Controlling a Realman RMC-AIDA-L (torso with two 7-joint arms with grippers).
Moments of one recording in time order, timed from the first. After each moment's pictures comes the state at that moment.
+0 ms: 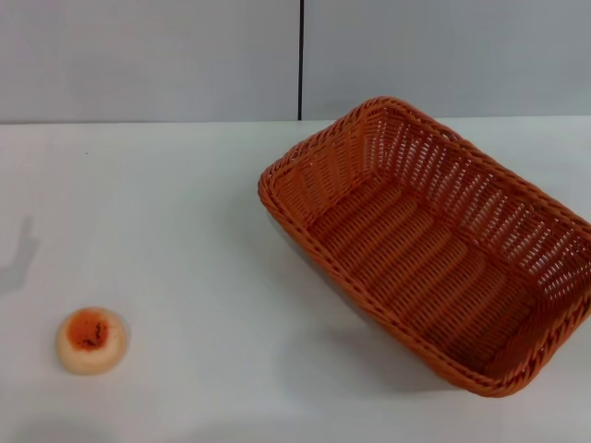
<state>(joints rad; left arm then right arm) -0.15 -2.07 -2.70 0.09 1.00 -1.71 2.78 0.29 2.07 -0.35 -0.59 -1.43 -1.50 1.45</state>
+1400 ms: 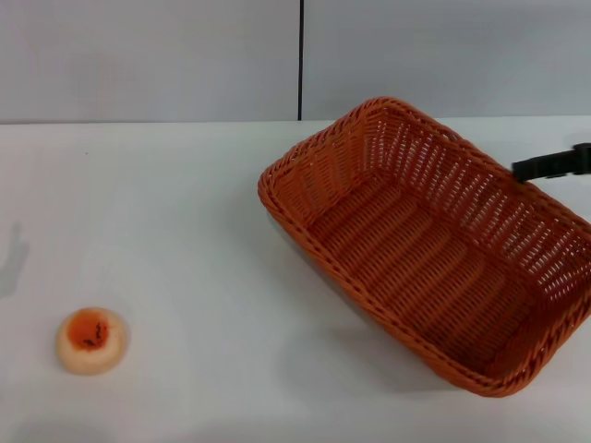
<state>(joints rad) -0.14 -2.07 -2.70 0.08 1.00 -1.63 2.78 0.65 2.00 -0.64 -0.95 -2.46 -1.55 2.29</state>
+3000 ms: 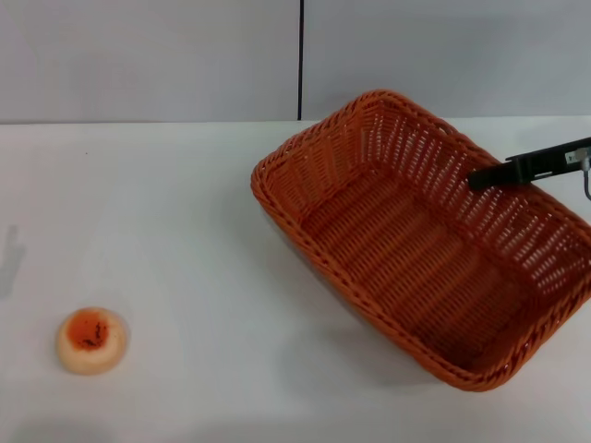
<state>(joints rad) -0.12 -2.07 -2.70 0.08 1.00 -1.63 2.78 0.73 2.01 -0.73 -0.79 -2.46 -1.42 2.21</state>
